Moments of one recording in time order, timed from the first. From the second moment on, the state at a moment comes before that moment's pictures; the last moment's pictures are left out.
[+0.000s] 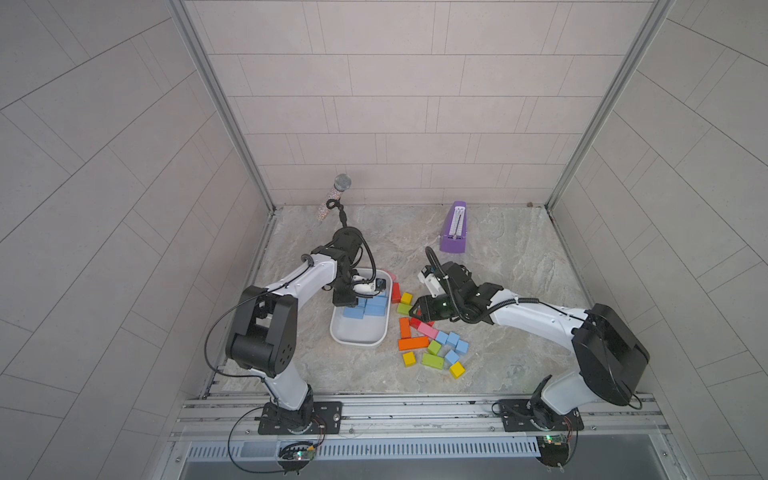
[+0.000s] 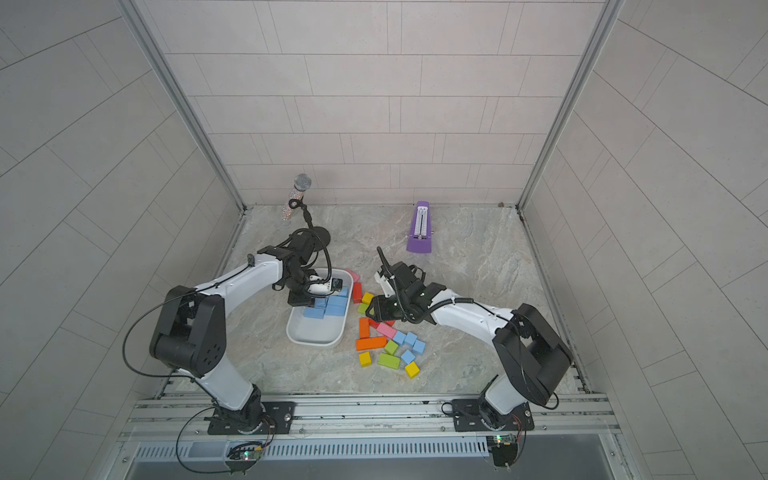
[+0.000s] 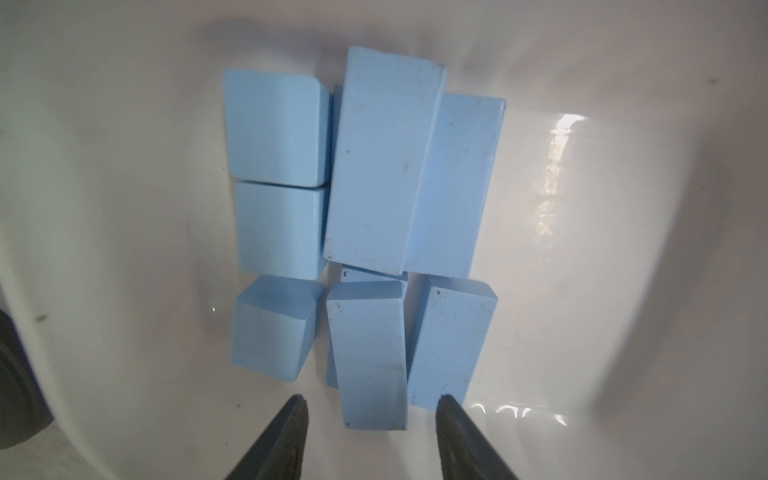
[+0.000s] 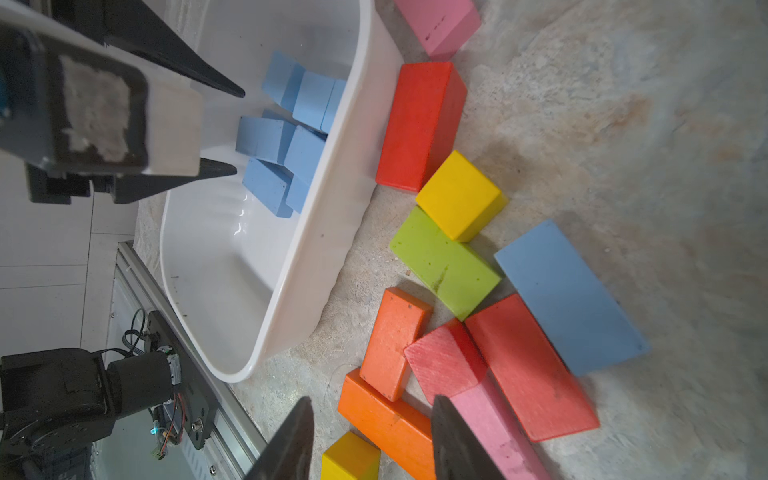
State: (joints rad) left arm -0.29 1.68 1.15 -0.88 0.10 1.25; right arm 0.70 1.52 0.91 -0.27 -0.35 0.58
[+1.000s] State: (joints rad) left arm -0.33 1.68 1.13 -0.82 -0.01 1.22; right arm 0.69 1.52 0.91 -0.31 -0.35 0.56
